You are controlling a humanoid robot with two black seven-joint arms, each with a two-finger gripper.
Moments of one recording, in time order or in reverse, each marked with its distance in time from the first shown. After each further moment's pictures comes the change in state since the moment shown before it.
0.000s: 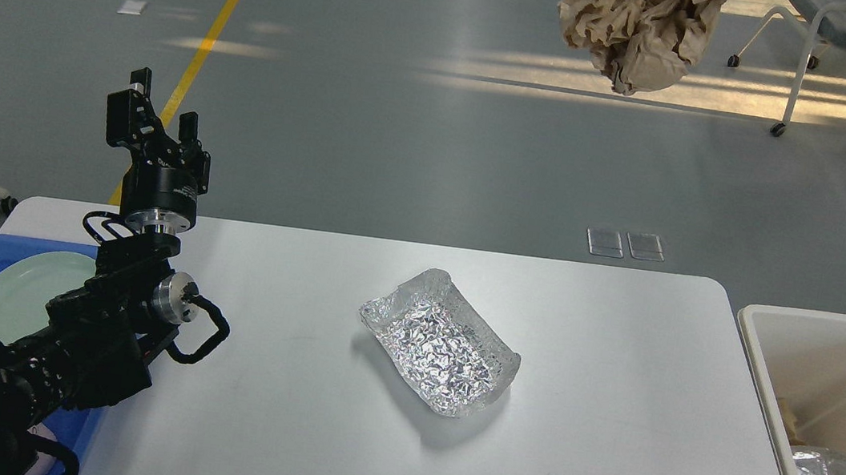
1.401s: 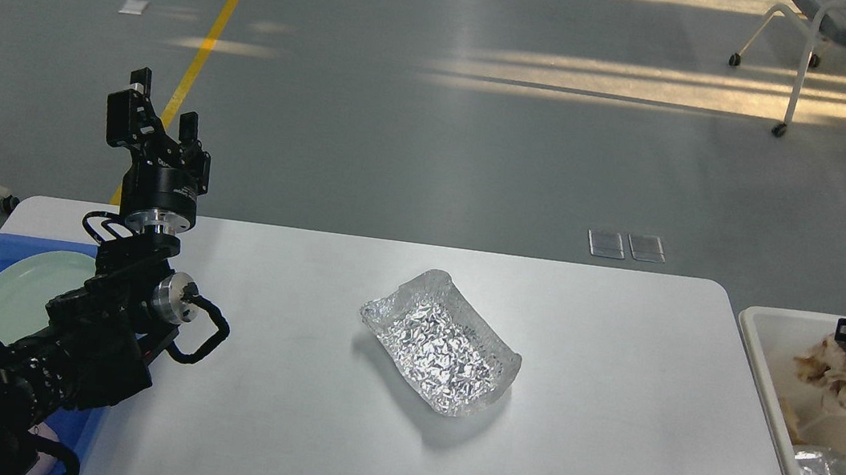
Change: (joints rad) left arm 0.000 0.000 0.000 0.000 0.000 0.000 0.000; right arm -1.448 0.124 -0.067 -0.716 -0.330 -0.624 -0.008
